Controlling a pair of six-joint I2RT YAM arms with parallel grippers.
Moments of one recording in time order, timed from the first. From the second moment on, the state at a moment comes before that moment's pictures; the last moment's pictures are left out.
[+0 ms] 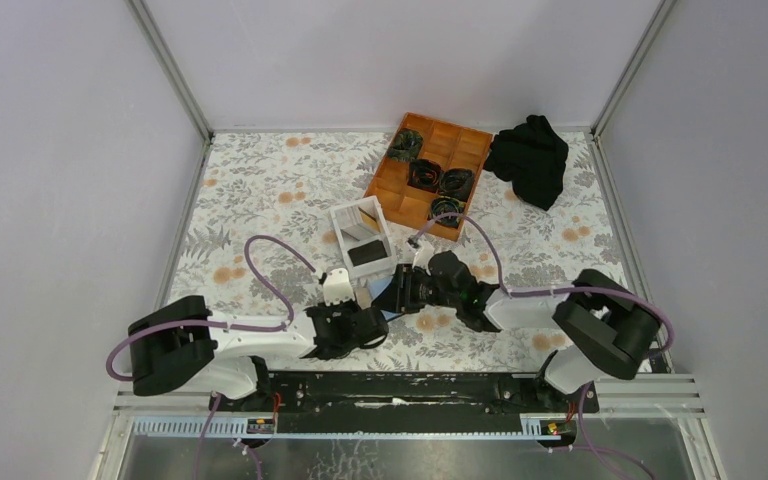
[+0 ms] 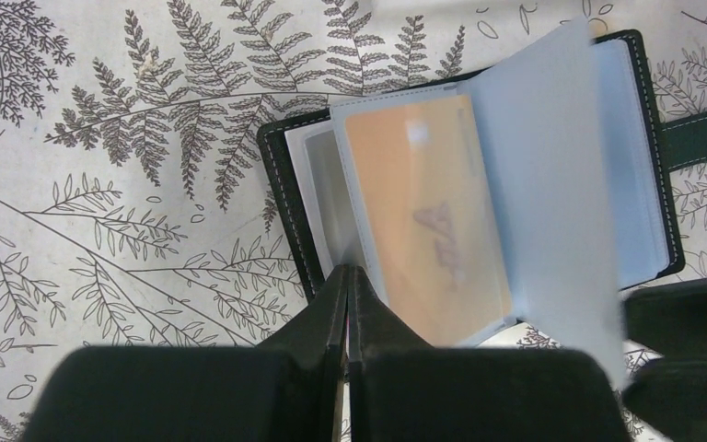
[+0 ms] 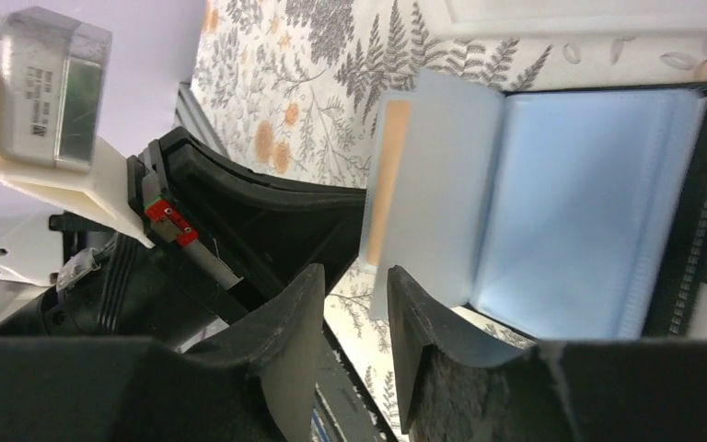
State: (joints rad) left arm -1.20 1.35 0.54 -0.42 -0.72 -1.29; right arm 0.90 1.56 0.52 0.62 -0.33 0.90
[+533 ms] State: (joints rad) left arm -1.23 1.35 0.61 -0.59 -0.74 -1.34; right arm 0.90 1.40 0.62 0.22 -0.10 0.68
